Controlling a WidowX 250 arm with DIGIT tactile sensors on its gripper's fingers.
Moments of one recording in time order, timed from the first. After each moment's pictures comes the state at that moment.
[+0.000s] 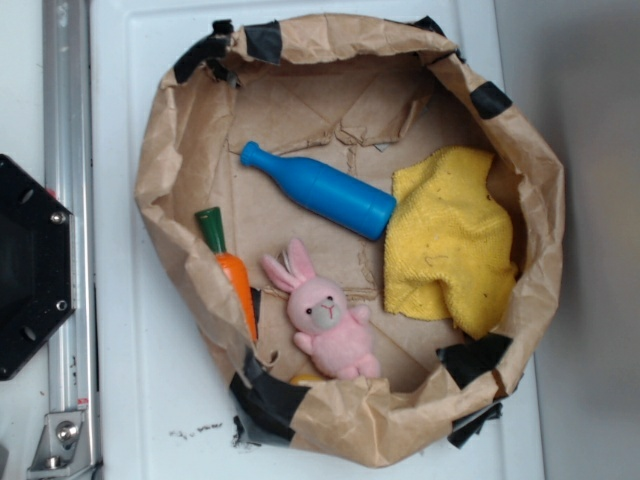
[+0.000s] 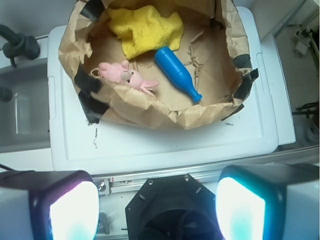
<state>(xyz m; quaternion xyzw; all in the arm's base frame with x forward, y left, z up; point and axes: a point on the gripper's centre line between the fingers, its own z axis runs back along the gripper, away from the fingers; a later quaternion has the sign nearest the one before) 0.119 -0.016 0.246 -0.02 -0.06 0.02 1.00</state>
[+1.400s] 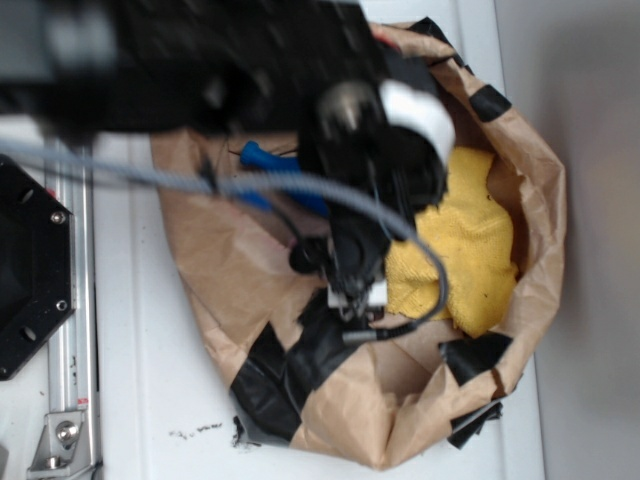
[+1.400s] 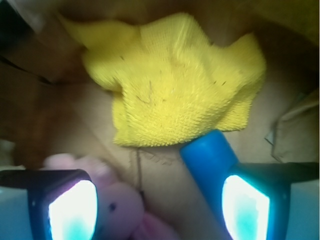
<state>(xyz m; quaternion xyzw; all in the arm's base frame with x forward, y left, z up) 0.272 -0.003 0.117 -0.12 -0.11 -0.03 0.99</state>
